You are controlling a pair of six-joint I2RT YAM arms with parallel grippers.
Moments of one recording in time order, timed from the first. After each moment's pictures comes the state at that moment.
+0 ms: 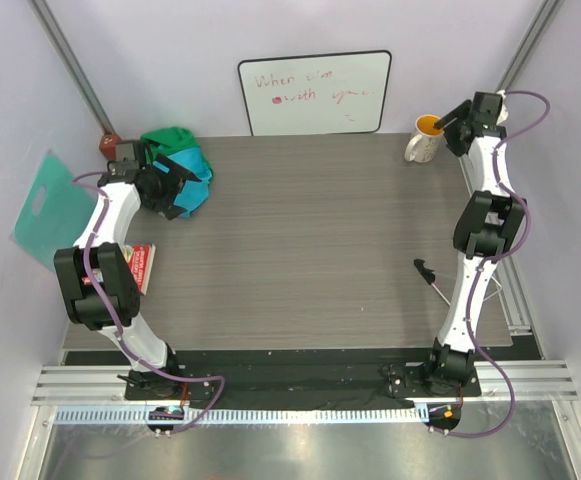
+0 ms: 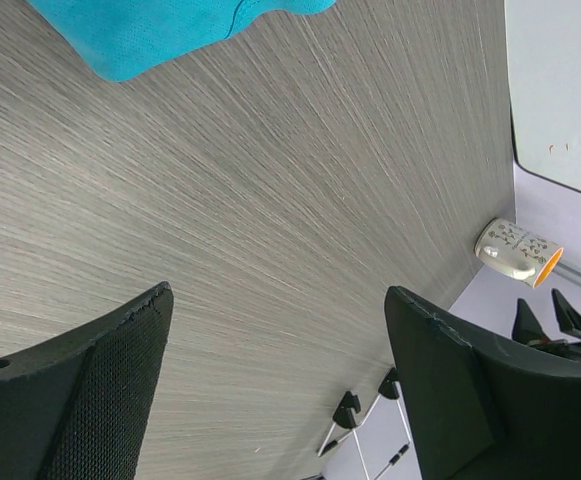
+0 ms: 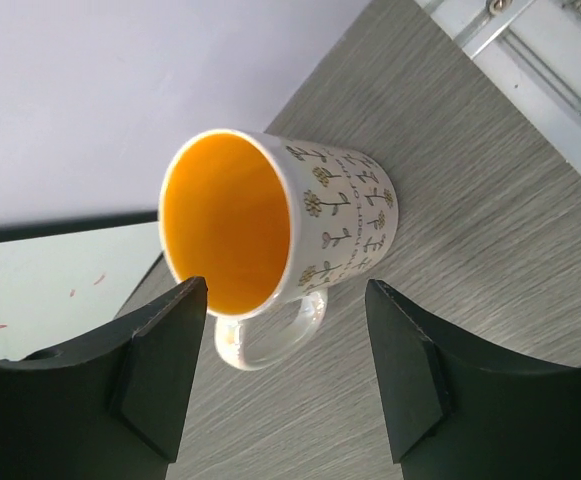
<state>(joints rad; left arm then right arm) 0.12 1.71 1.41 -0.60 0.31 -0.96 -0.23 2.43 2.34 -0.51 -0.07 0.73</state>
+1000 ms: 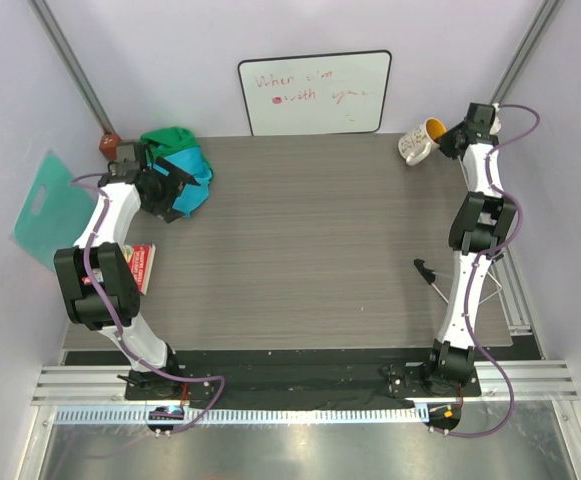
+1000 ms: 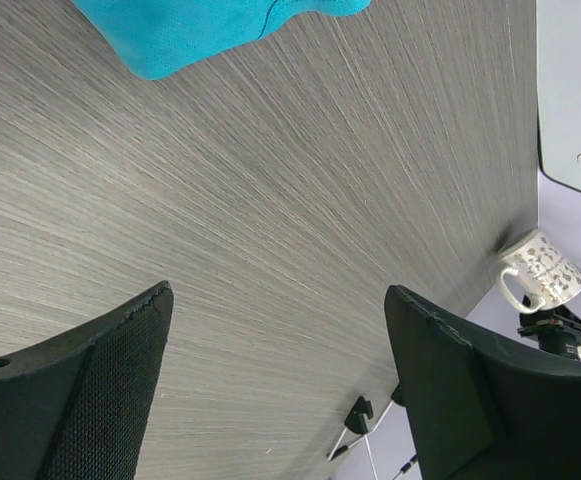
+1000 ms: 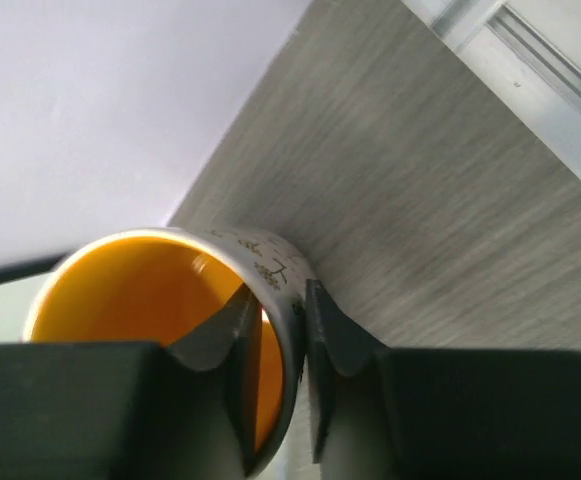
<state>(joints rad) 0.12 1.71 1.40 -0.63 0.27 -0.94 -0.23 2.61 2.46 -0.48 -0.09 0.79</state>
